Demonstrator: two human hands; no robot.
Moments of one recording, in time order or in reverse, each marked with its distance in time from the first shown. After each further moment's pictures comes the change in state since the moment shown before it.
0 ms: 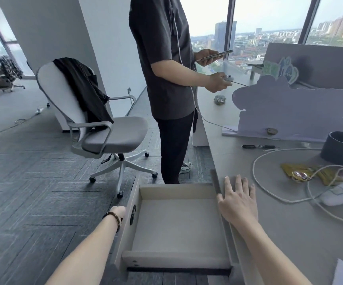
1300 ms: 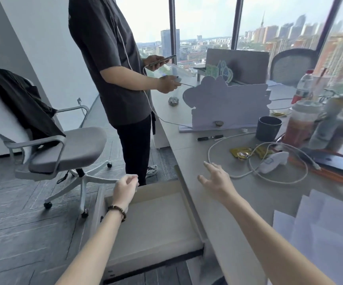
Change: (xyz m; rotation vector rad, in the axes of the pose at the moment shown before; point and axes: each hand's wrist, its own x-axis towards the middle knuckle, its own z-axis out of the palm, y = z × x) left_hand -0.124 0.104 0.040 -0.350 -0.089 0.608; right_hand -0.030 0.029 -0.062 0.511 0.006 0.119
